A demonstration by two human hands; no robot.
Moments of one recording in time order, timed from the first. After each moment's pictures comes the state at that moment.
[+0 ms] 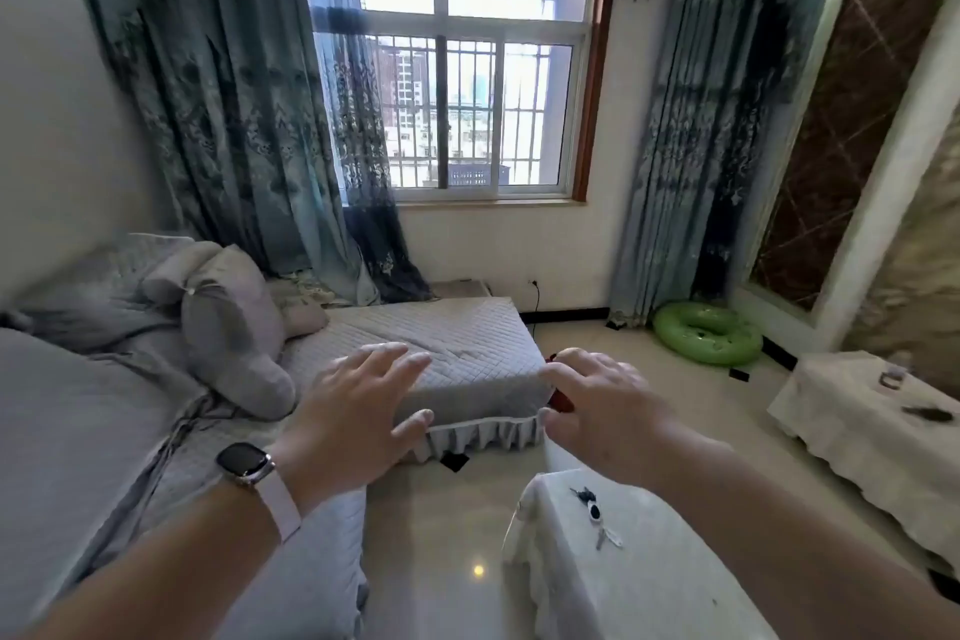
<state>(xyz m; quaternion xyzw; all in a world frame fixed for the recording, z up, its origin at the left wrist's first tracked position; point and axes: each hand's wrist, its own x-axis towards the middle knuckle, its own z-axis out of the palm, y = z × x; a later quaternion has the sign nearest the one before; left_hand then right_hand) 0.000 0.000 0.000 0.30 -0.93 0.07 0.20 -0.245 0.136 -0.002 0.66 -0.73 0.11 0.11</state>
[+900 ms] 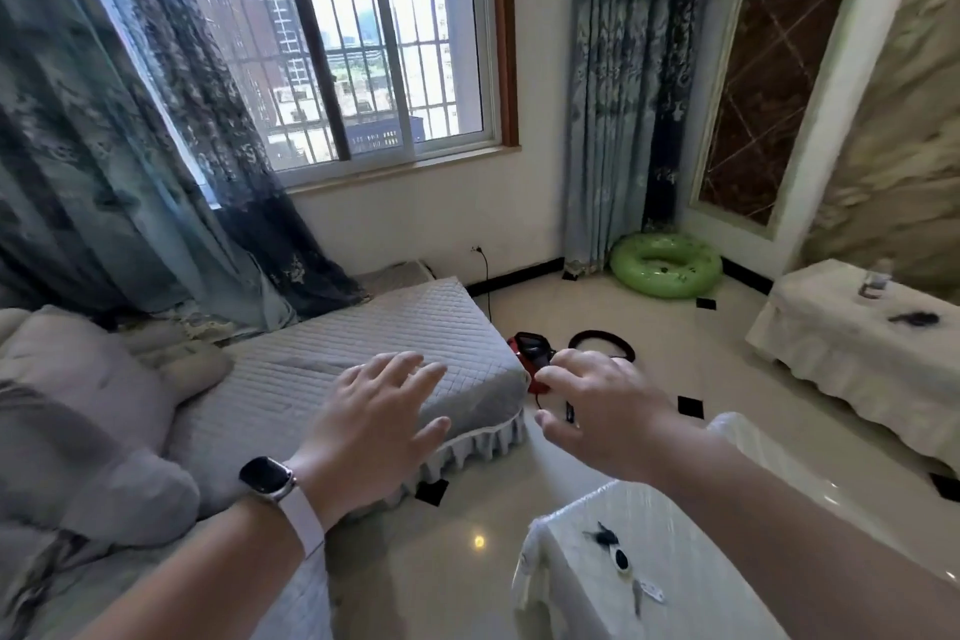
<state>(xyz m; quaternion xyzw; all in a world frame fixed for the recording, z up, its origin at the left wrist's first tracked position) -0.263 -0.283 -0.050 0.19 -0.97 0.04 0.11 -0.461 -0.108 -0.073 0.58 -0.80 0.14 0.07</state>
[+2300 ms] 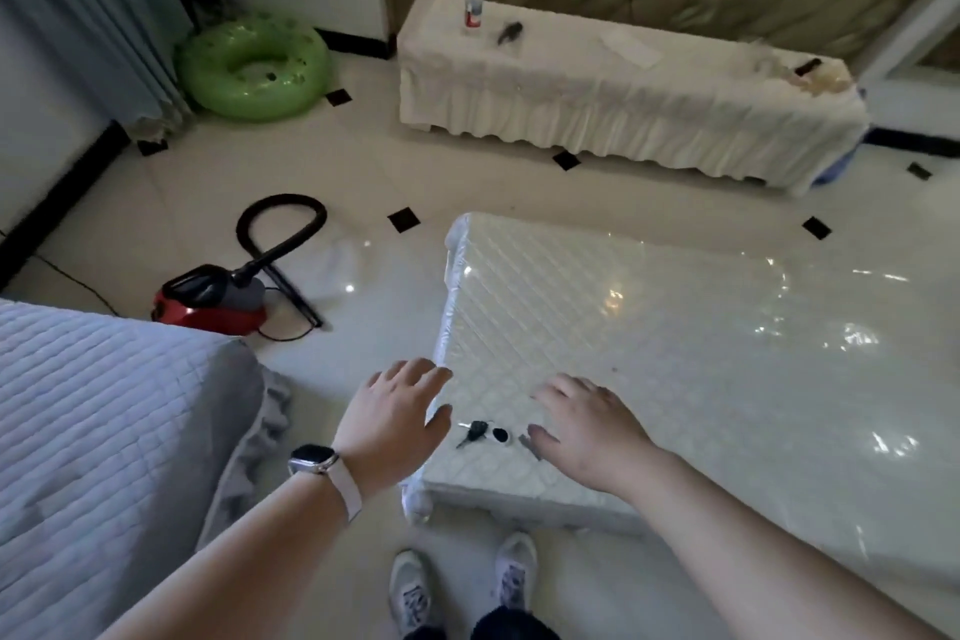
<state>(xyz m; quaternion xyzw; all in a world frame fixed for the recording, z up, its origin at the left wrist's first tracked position) -0.656 -0.383 -0.320 -0.27 -0.95 -0.15 -0.10 -0.598 -0.141 -0.321 0.04 -0.97 0.14 -0.19</state>
